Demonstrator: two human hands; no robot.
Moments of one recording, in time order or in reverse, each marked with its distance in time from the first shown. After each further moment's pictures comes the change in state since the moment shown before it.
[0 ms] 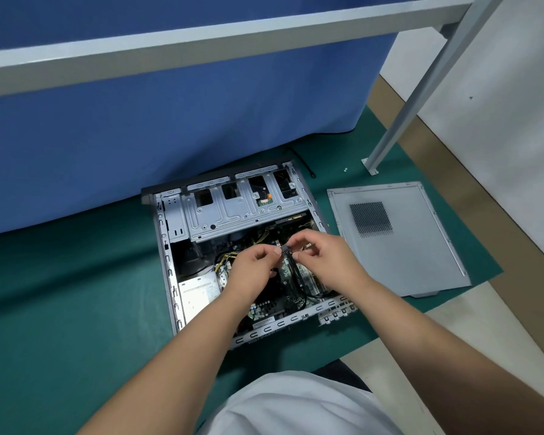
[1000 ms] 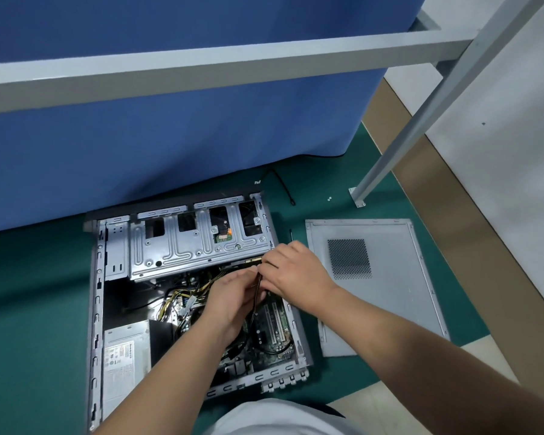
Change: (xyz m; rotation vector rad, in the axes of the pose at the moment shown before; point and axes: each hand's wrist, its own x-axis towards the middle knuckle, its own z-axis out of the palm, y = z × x) left_hand 0.071 0.012 0.081 -0.525 0.125 -0.293; right_hand 0.092 0.057 -0.062 -0.926 -0.045 -0.786
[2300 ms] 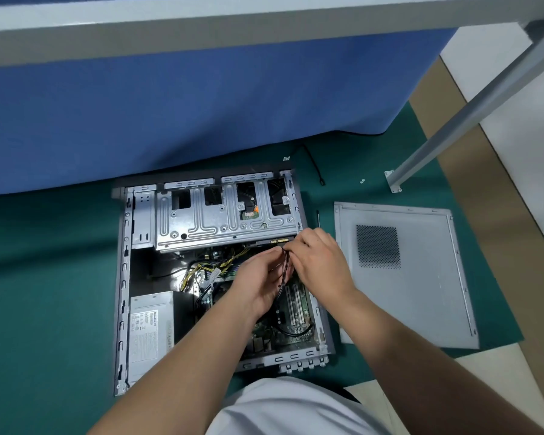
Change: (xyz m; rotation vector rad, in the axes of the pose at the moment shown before) left_hand 0.013 0.000 0.007 -0.279 0.030 -0.131; right_hand 0.000 -0.019 0.025 0.289 0.043 0.392
